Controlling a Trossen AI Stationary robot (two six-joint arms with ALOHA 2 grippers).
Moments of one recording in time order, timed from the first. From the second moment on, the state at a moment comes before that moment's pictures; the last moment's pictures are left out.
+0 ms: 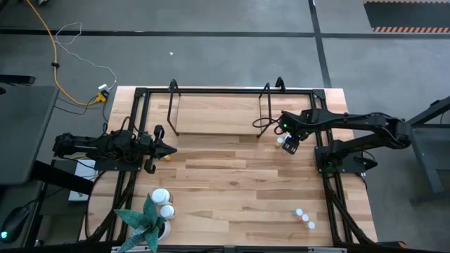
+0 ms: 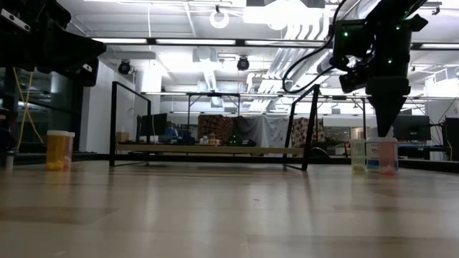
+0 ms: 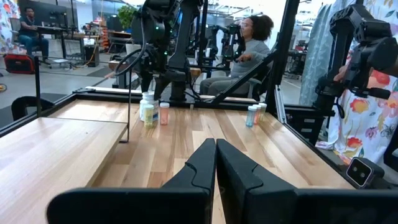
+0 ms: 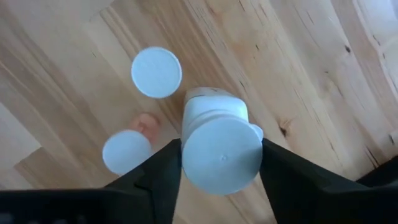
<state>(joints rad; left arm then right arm) 0.05 0.01 0.01 0.01 0.01 -0.09 -0.33 1.17 0.74 -0.99 0.09 0.24</state>
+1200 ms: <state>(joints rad) 0.05 0.01 0.01 0.01 0.01 -0.09 -0.31 1.73 1.99 -1.32 0.40 0.37</state>
